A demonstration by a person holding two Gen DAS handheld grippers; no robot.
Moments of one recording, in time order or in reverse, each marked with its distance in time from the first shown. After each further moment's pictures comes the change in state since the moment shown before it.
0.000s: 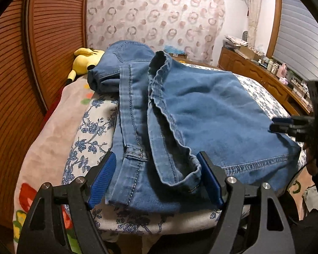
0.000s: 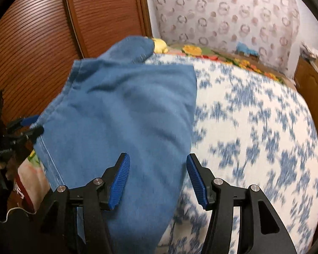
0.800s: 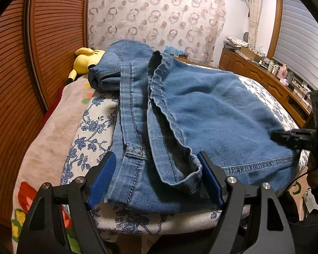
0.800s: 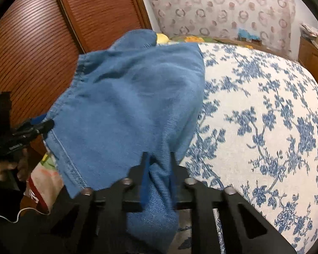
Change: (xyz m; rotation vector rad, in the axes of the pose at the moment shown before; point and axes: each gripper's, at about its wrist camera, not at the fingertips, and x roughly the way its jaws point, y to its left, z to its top) left arm 0.001 -0.001 -0.003 0.000 0.000 0.003; right arm -0.004 0.002 -0.014 0.072 -0.037 0.103
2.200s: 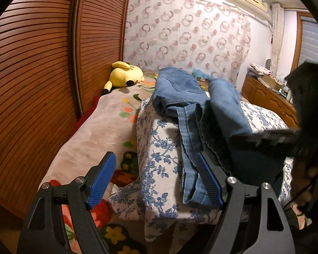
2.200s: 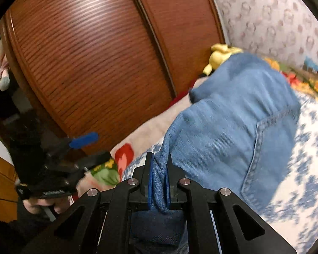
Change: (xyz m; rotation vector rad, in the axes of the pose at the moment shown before) left arm -0.071 0.072 0.004 -0.138 -0.139 0.135; right arm 0.107 0.129 0.078 -0.208 0.037 0.338
